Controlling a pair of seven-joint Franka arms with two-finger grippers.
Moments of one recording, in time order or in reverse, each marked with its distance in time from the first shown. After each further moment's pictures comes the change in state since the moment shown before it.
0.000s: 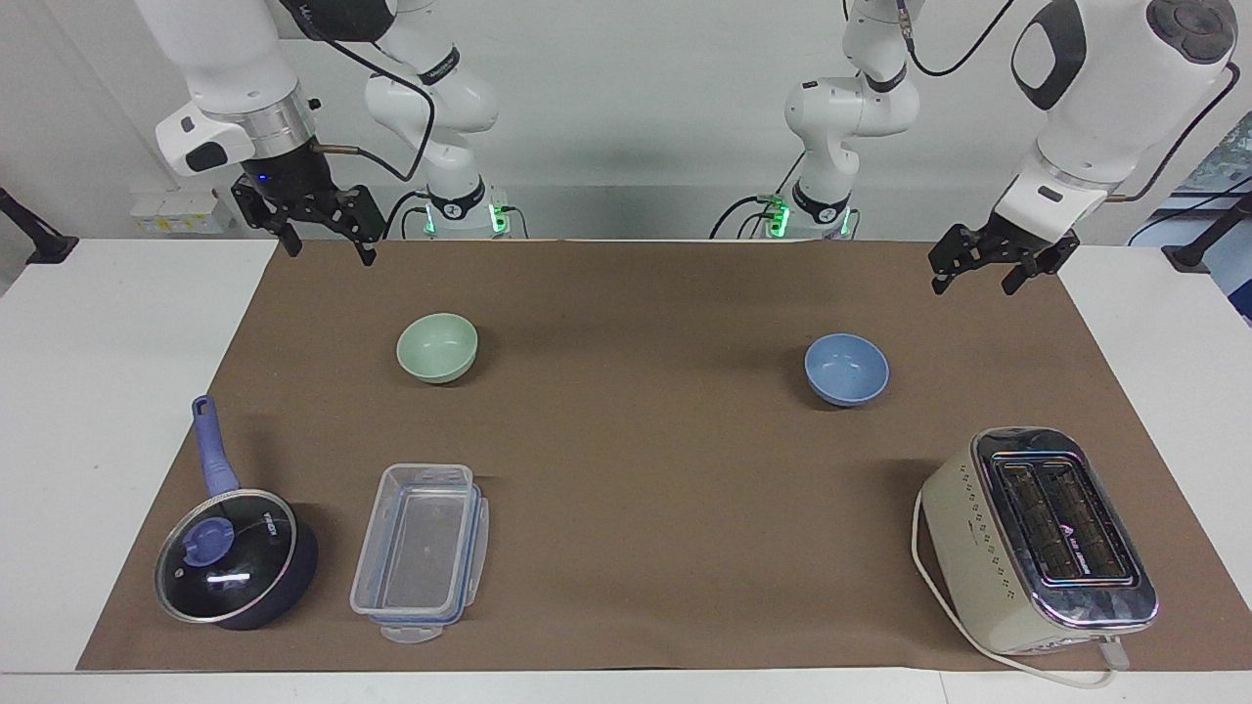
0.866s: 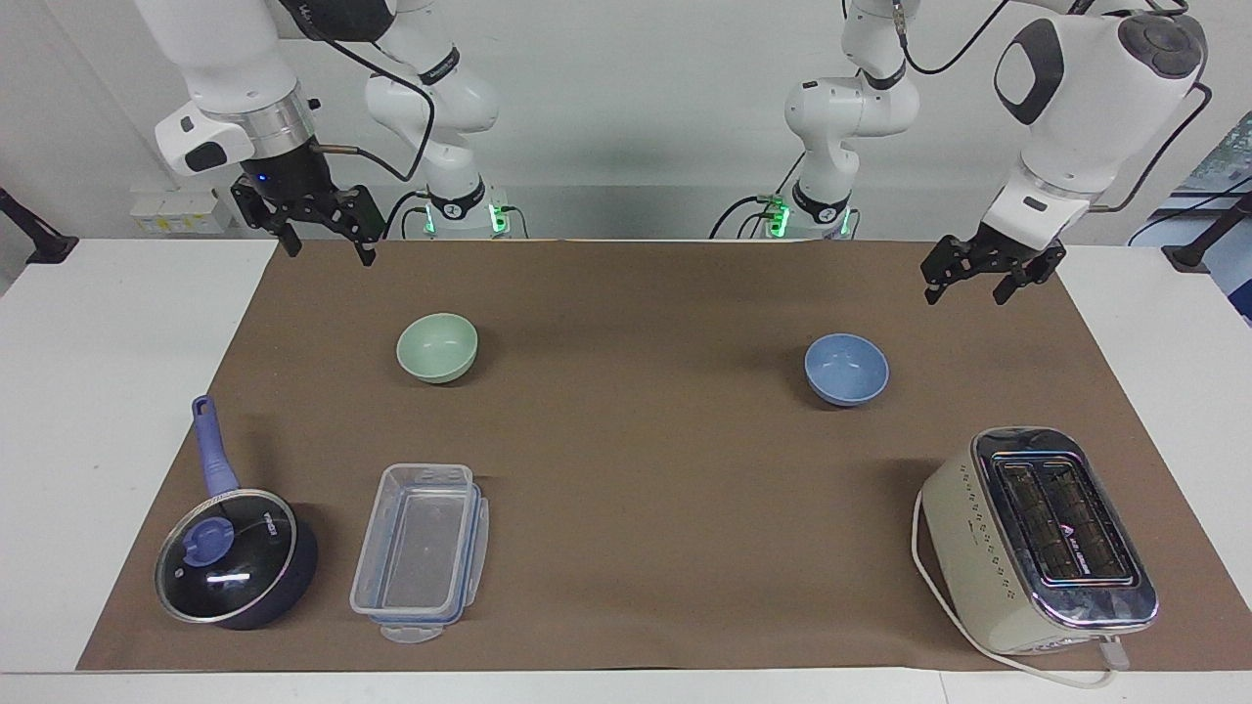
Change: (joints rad) left arm 0.001 -0.065 0.003 -0.169 0.000 0.147 0.000; right arm 0.000 0.000 0.000 0.000 0.000 0.000 0.000
